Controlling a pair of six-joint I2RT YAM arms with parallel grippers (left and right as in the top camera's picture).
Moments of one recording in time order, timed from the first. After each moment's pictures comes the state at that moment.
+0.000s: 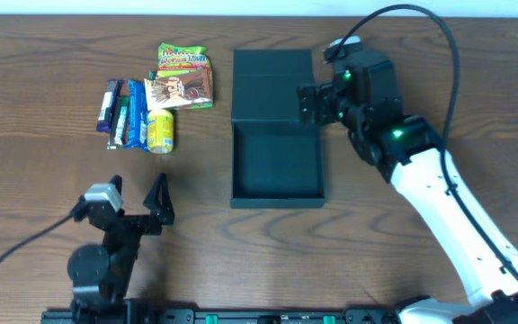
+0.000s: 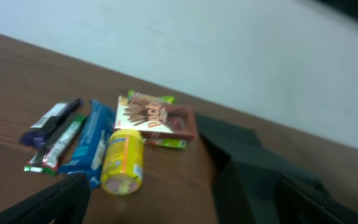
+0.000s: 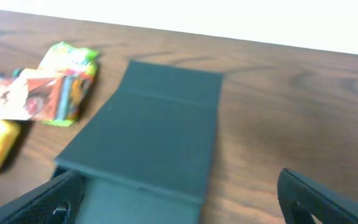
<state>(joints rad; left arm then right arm) 0.04 0.22 0.20 -0.11 0.18 -0.35 0.35 1.49 1.26 -0.41 0.04 0.15</state>
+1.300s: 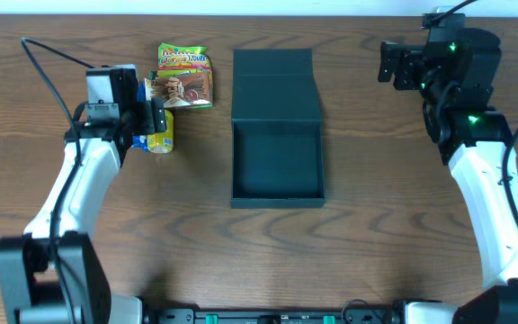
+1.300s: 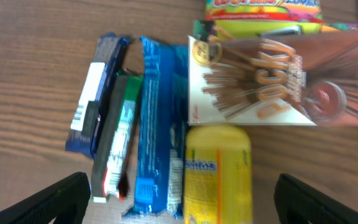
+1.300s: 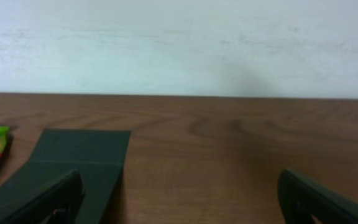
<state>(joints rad) 0.04 1.62 1.08 -0.35 -0.03 -0.04 -0.01 1.49 1.26 -0.23 -0.09 0.04</state>
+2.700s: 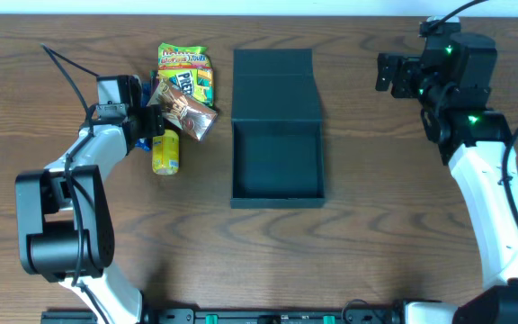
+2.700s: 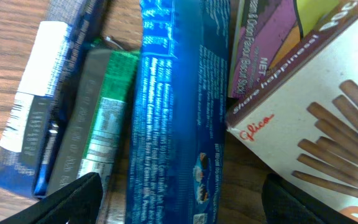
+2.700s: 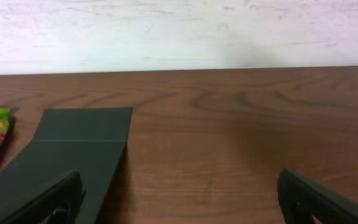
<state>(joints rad) 0.08 1.89 1.08 -0.17 -0.01 -0.04 -0.01 1.49 1.26 -0.32 -0.09 0.07</state>
